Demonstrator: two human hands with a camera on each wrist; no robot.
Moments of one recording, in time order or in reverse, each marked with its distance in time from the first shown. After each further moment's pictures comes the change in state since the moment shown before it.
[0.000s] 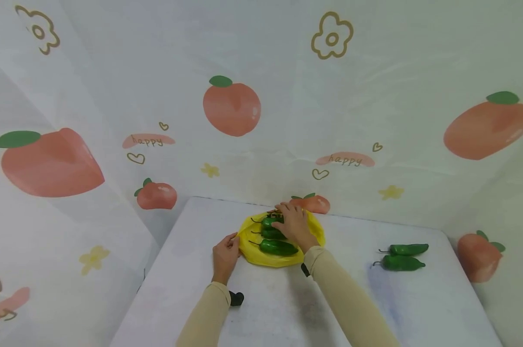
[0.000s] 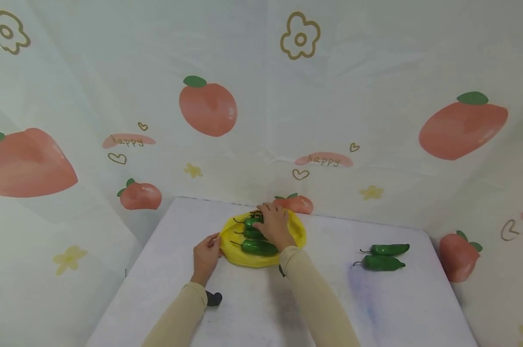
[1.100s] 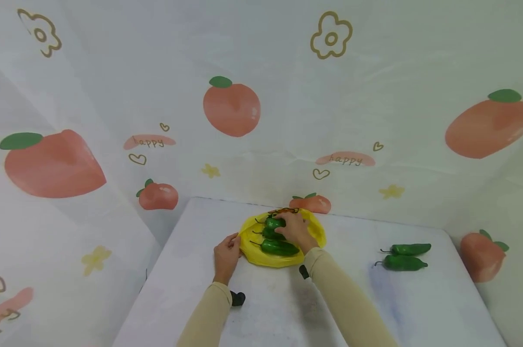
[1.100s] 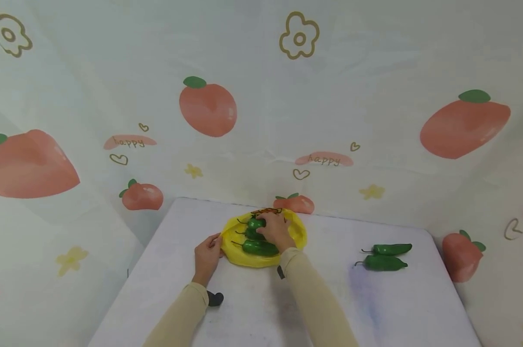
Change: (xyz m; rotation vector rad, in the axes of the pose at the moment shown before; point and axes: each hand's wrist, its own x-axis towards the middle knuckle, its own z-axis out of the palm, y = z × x) left_hand 0.000 -0.002 -0.001 -0.024 -0.008 -0.025; right_hand 0.004 0.005 0.016 0.164 -0.102 0.130
